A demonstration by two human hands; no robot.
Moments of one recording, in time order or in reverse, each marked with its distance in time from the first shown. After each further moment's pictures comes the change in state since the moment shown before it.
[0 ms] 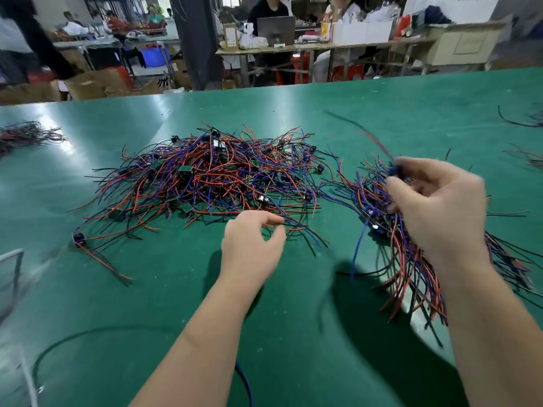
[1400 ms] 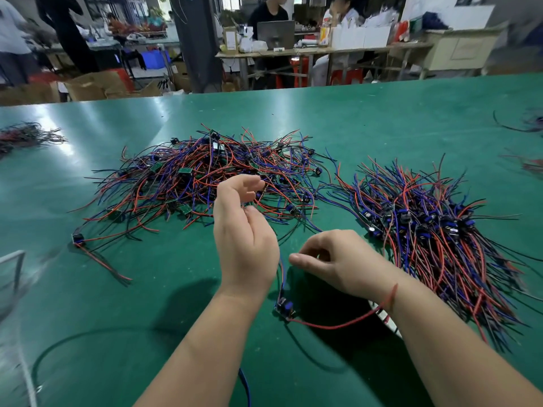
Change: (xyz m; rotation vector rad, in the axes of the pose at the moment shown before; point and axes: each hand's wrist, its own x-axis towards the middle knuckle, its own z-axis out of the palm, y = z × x) left_hand -0.012 0.028 -0.009 -0.528 0.469 0.342; right_hand -0.039 0.017 0.048 -0.421 -0.888 -0.172
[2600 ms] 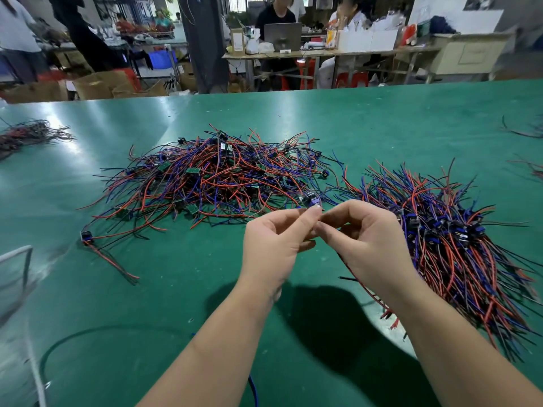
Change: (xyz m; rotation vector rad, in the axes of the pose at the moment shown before) left_hand -0.006 0.008 0.009 -0.464 -0.331 -0.733; right_hand -0.006 -0.018 -0.010 0.536 0.495 -0.124
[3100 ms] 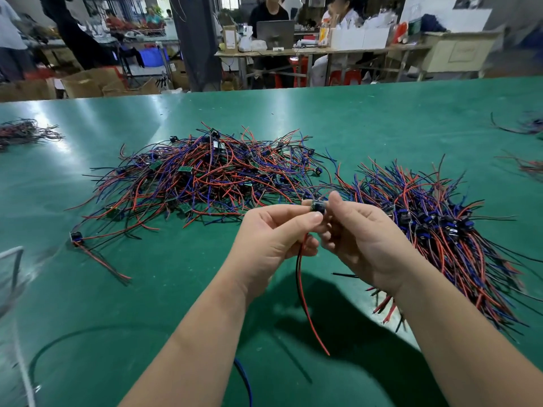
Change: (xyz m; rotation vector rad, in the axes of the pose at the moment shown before) left_hand -0.006 0.017 -0.006 -0.088 -0.309 -0.062; right_hand 0.006 -0.008 -0.006 0.713 -0.172 0.478
